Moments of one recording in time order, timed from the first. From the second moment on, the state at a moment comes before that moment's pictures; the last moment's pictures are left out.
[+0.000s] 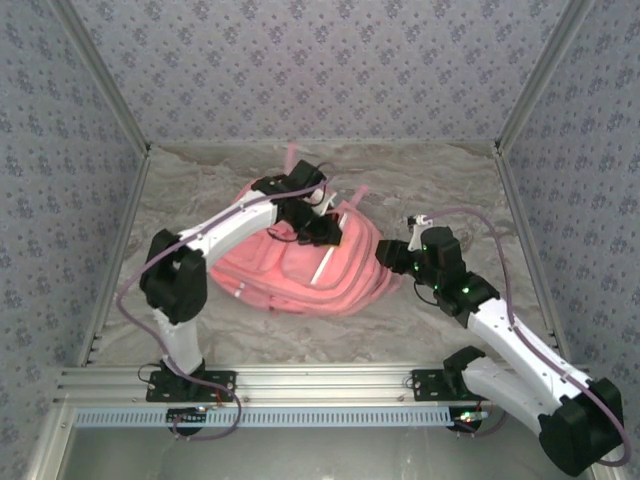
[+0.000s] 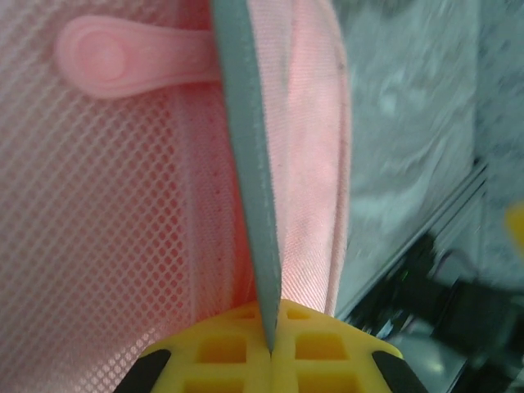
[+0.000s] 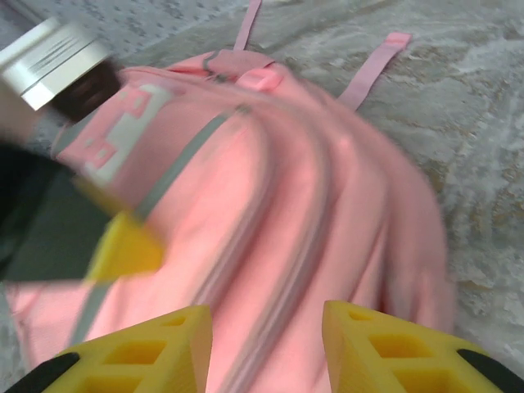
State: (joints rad) left arm -0.67 1.91 1.63 -0.80 0.58 -0.54; right arm 0.51 0.86 0.60 -0.22 -0.09 0.54
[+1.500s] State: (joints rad) left arm -0.64 1.82 1.59 -0.70 0.38 -0.76; right arm 0.88 0.86 0.31 0.09 0.07 0.29
